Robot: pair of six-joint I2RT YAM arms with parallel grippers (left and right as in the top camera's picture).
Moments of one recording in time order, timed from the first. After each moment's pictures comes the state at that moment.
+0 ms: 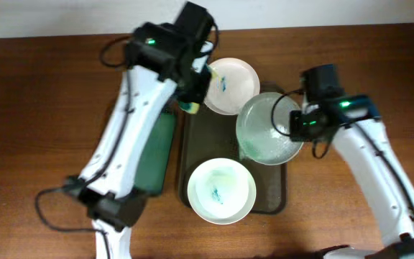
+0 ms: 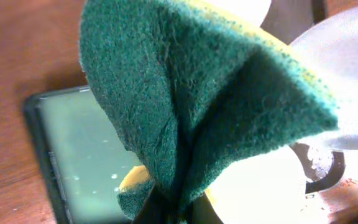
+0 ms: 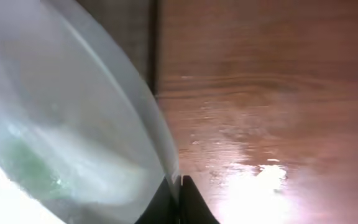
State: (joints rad) left arm -0.50 2.07 2.51 -1.69 -0.03 -0.12; right arm 0.21 1.50 1.33 -1.11 0.20 0.24
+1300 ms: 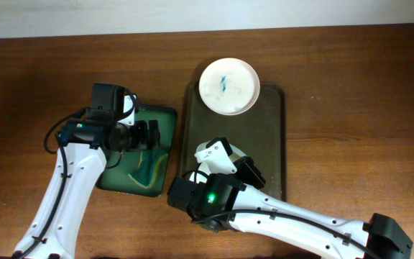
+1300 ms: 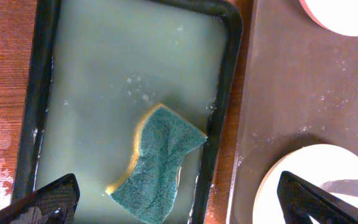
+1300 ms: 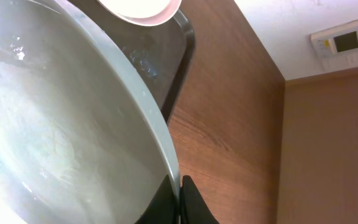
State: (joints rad) left arm -0.12 1.44 1.18 -0.91 0.11 -0.17; right arm 1.13 1.61 1.33 -1.40 0.93 0.65
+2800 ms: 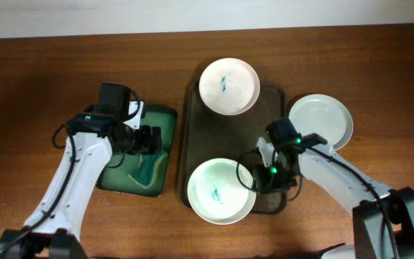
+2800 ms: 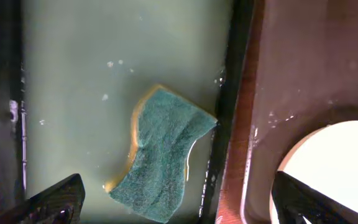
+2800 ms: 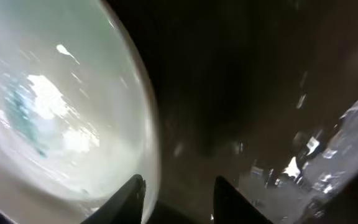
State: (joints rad) left arm -0.13 1.53 1.18 -0.94 0.12 -0.10; right arm 0.31 1.58 0.83 -0.81 -0.38 0.14
